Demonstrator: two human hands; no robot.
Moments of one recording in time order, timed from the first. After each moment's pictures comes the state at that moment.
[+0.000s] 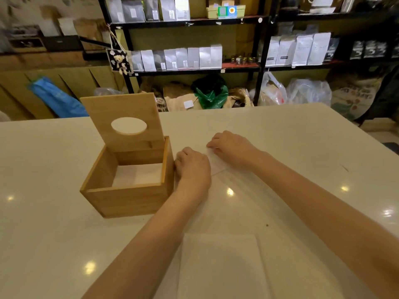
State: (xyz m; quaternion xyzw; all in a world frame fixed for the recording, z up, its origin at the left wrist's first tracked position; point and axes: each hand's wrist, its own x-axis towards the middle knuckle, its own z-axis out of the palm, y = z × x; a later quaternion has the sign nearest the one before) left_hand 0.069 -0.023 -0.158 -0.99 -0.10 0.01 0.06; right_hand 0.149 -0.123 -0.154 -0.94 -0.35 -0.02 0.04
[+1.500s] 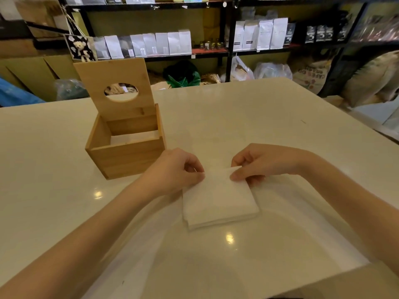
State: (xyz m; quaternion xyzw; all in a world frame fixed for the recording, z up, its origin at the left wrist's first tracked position) left_hand -0.056 0.018 -0.125 -0.94 0.10 0.11 -0.31; right_hand -0.027 -0.189 -0.117 -0.86 -0.20 0.32 0.34
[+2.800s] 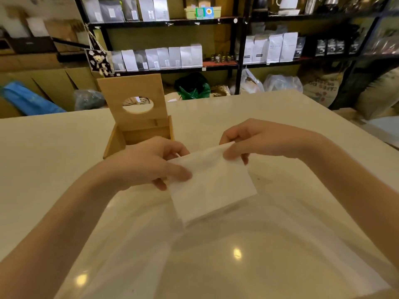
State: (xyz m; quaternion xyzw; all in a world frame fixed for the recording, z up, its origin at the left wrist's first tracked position) left_hand -0.064 0.054 -0.066 -0.89 0.05 0.20 -0.40; right_hand -0.015 -0.159 -0.062 -0.86 -0.29 0.22 0.36
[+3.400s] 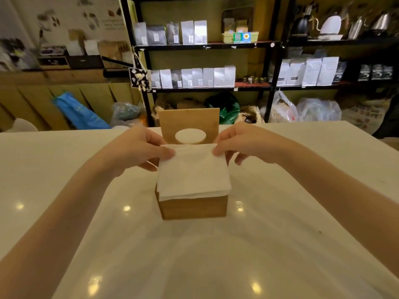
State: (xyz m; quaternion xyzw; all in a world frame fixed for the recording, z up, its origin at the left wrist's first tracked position) left_hand -0.014 0.156 -0.036 -0.91 -0.11 0.02 -0.41; right_hand 0.054 -0.043 -0.043 -0.86 -0.24 0.21 0.39
